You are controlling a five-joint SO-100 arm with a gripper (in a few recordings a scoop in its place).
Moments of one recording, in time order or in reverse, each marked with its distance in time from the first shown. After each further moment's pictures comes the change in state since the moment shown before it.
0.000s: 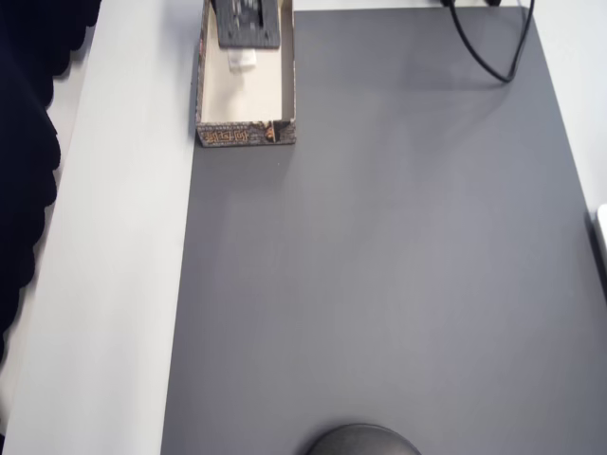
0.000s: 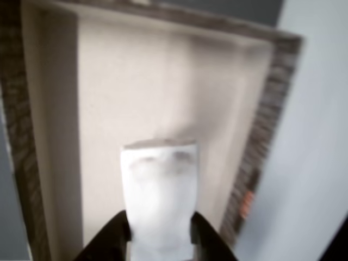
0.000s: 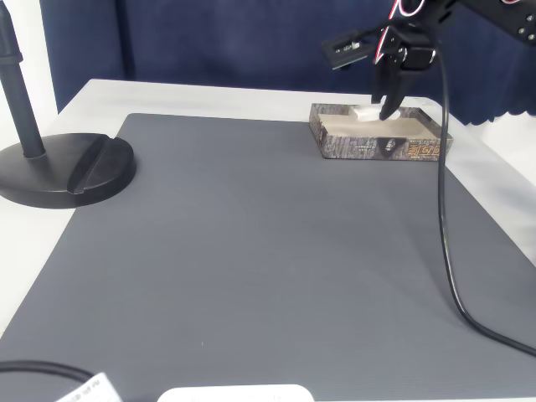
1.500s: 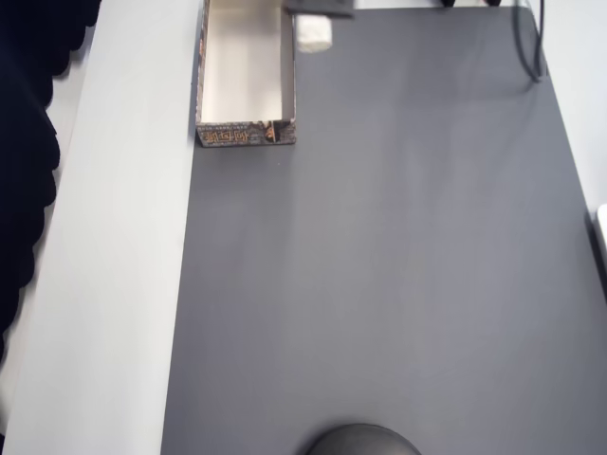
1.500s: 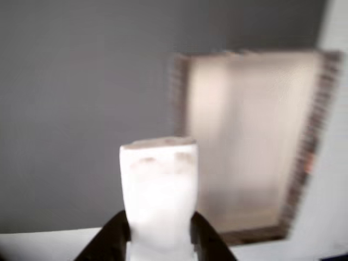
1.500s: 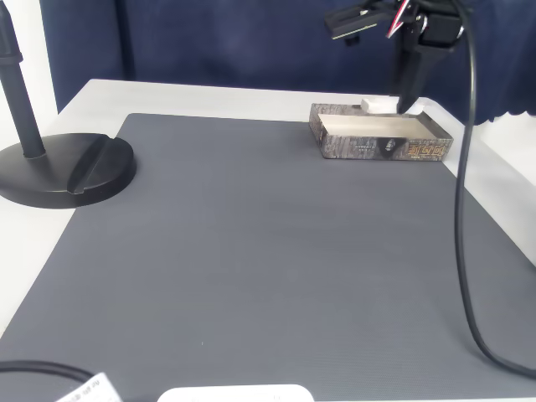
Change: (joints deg) arm -6.8 33.4 35.2 0.5 -16.7
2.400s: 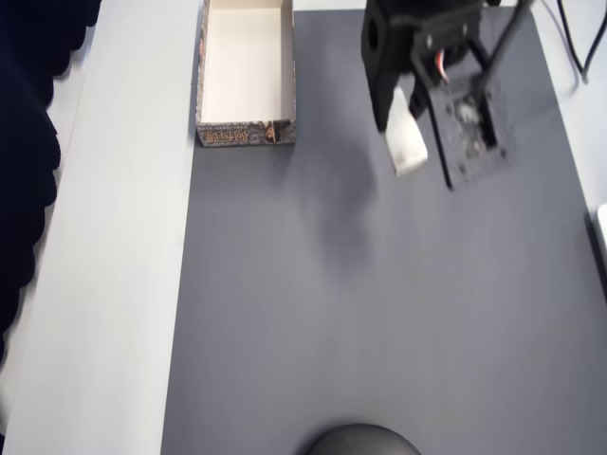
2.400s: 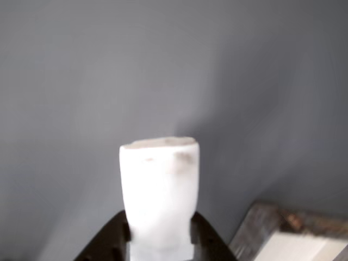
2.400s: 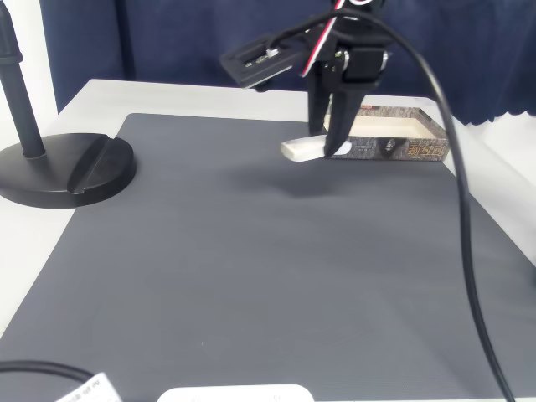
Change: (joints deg) arm -29.6 -3.2 1.3 -0.4 -12.6
